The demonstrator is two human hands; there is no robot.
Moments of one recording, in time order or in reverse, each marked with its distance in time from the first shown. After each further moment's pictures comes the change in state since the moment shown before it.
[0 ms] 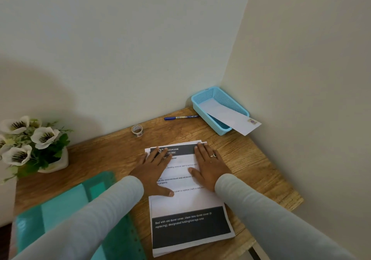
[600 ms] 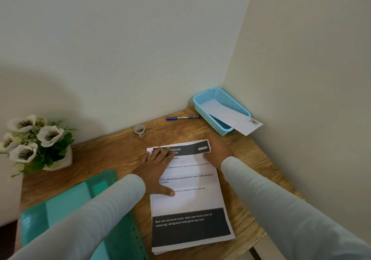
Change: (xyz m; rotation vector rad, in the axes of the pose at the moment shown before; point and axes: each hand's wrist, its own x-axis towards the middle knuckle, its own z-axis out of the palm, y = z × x) left_hand -0.006 0.005 -0.009 -0.064 0.032 0.010; right_hand 0.025 0.016 -0.044 0.571 0.134 0.264
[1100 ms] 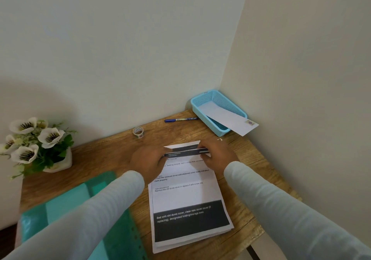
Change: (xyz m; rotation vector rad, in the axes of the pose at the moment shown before) left_hand -0.013 0.013 -0.029 -0.140 0.605 -0.035; right_hand -0.042 -0.006 -0.023 -0.154 0.057 -0.262
